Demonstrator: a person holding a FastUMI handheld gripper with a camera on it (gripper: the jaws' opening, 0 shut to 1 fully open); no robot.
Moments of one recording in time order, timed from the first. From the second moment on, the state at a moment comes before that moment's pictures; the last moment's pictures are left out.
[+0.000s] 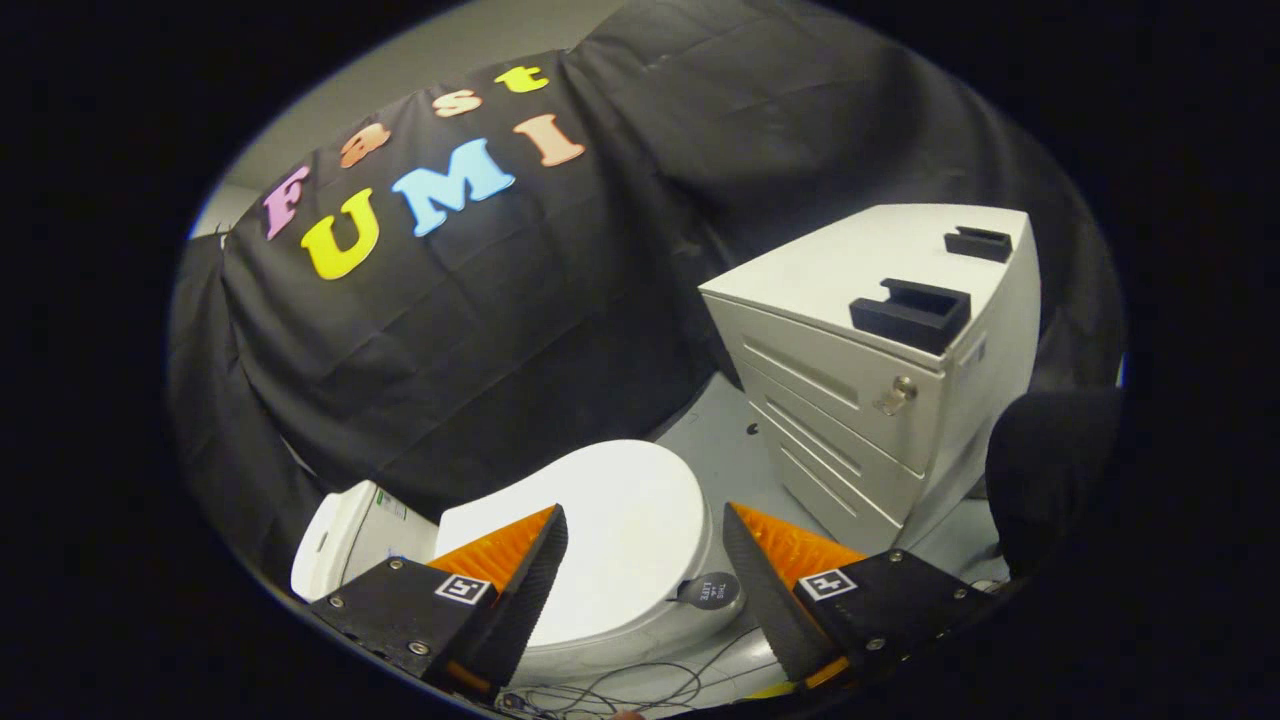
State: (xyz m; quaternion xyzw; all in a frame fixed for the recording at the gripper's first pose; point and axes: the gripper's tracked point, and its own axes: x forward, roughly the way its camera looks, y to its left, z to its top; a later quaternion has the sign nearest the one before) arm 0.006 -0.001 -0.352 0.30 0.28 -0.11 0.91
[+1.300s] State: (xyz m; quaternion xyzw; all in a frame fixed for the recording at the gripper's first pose) arm -0.022 0.039 -0.496 0.49 0.38 -0.12 0.78
